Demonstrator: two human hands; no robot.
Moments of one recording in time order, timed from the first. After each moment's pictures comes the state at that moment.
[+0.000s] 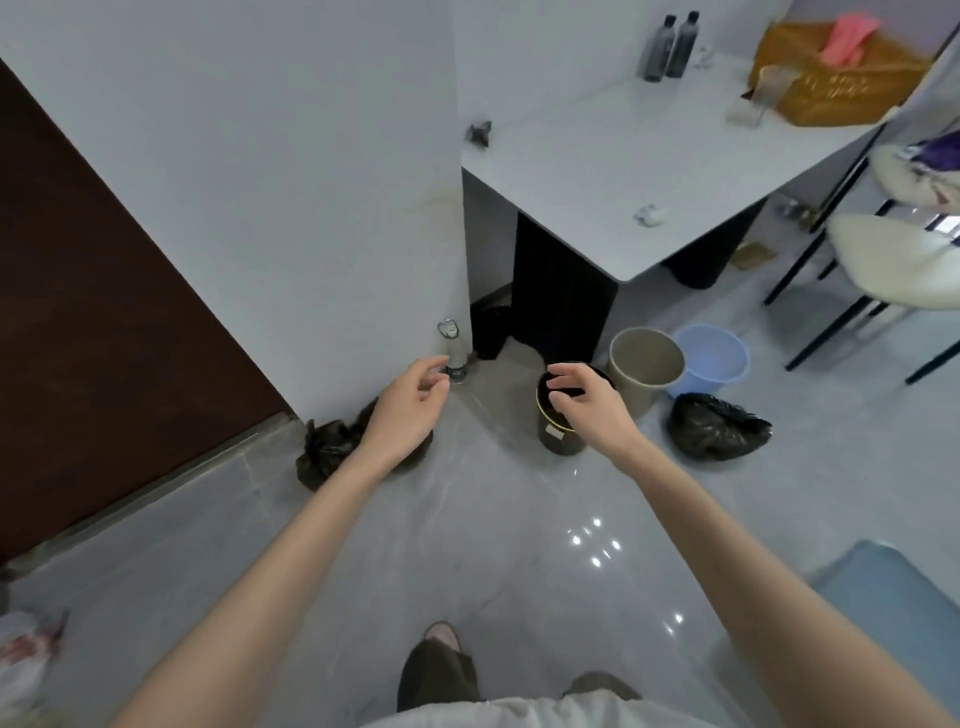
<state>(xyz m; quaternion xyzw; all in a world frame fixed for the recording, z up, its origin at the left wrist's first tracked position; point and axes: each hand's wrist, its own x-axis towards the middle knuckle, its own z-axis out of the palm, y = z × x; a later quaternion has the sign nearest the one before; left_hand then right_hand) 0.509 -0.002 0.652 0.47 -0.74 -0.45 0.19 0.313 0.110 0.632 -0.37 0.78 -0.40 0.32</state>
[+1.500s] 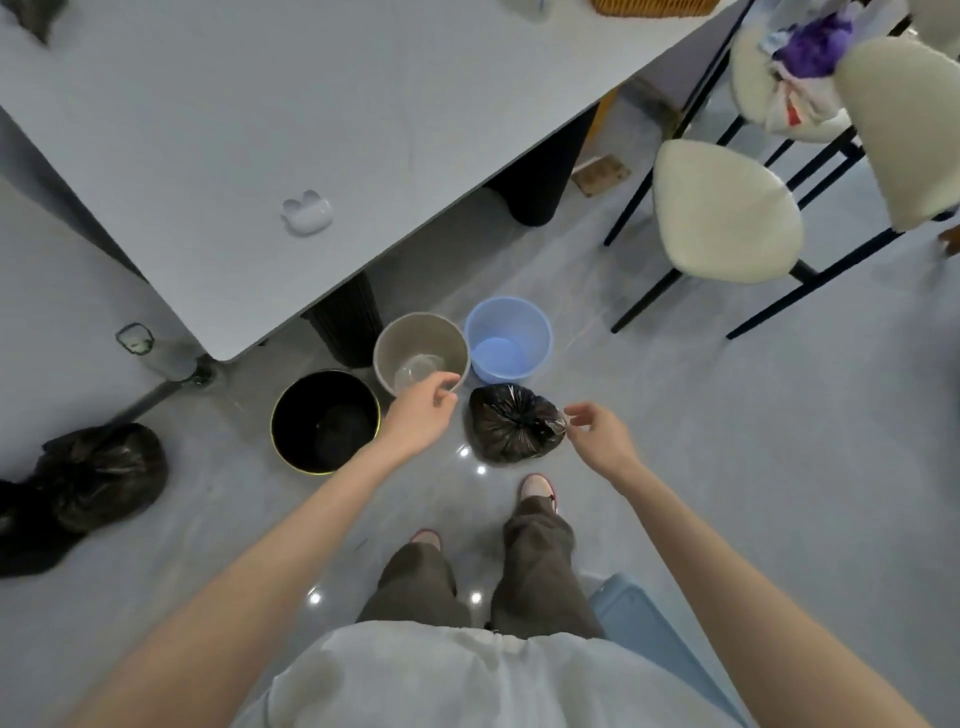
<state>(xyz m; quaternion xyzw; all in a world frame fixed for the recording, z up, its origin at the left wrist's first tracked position) -0.164 0.019 0.506 0.43 -0.76 -0.49 -0.03 -0.332 0.184 0.502 -0.19 0.89 -0.20 0.38</state>
